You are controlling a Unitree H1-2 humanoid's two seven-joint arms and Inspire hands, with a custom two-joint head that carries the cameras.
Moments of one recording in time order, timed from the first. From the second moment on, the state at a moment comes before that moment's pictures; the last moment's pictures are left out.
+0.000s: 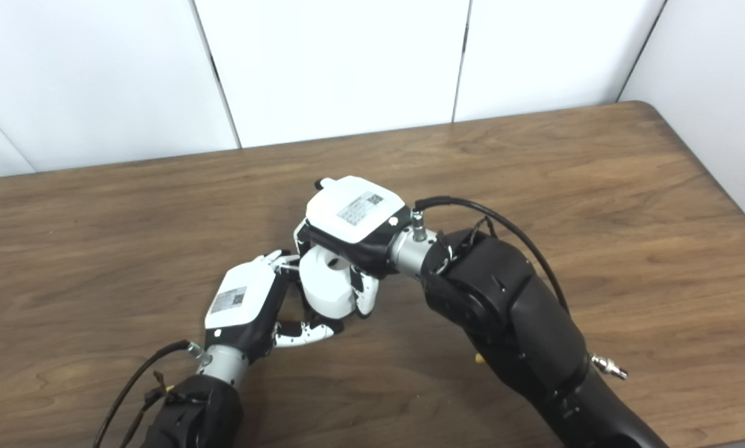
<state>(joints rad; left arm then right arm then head) -0.11 0.14 -0.59 -0.18 0.97 0.38 -0.15 -0.38 -0.29 0.37 -0.54 -1.08 0.06 0.90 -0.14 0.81</state>
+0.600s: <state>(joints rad) -0.11 0.14 -0.59 -0.18 0.97 0.38 -0.15 -0.36 -0.29 0.37 -0.54 -1.08 0.06 0.87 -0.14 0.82</state>
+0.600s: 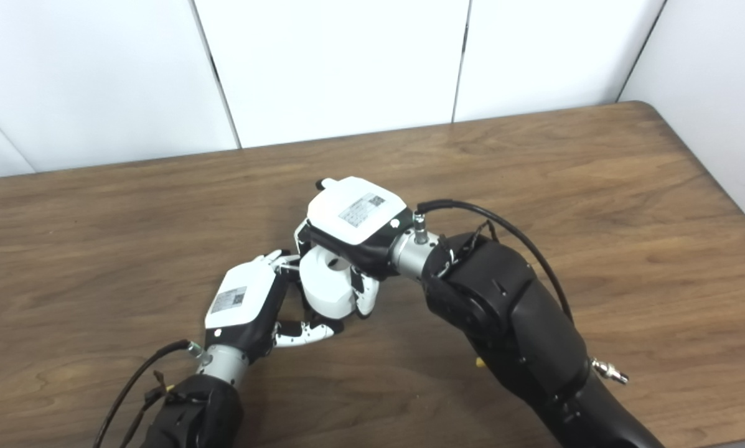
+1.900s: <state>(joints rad) -0.12 0.13 -0.59 -0.18 0.98 0.39 -0.17 -0.35 -0.30 0.38 -0.51 -1.10 0.02 0.83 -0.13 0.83</state>
